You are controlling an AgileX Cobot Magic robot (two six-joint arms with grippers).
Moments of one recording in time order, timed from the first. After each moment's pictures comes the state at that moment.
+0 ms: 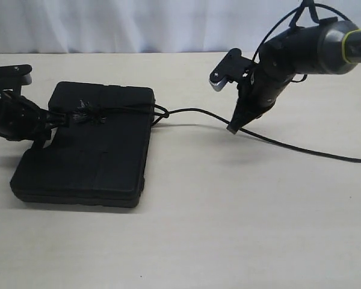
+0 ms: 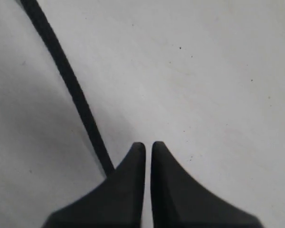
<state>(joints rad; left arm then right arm) 0.07 1.87 -0.93 -0.27 0.27 0.15 0.31 2.06 -1.40 -0.30 0.58 -0.30</state>
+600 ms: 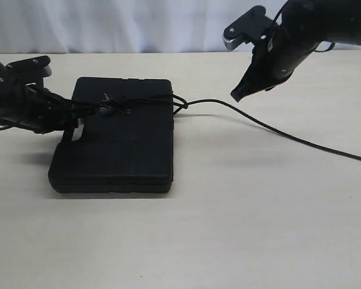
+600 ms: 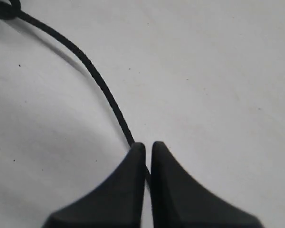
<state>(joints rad) -0.05 1.87 -0.93 -0.45 0.15 0.14 0.31 1.89 -1.40 -0.30 0.66 -0.12</state>
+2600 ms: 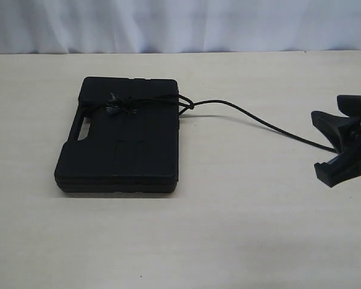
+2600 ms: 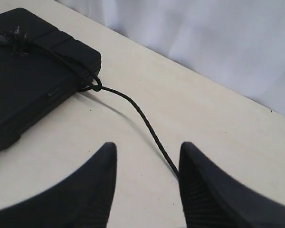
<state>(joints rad) -0.14 0.35 -0.22 -0.31 -0.18 0.26 0.31 0.83 -0.41 -0.45 0.06 0.17</state>
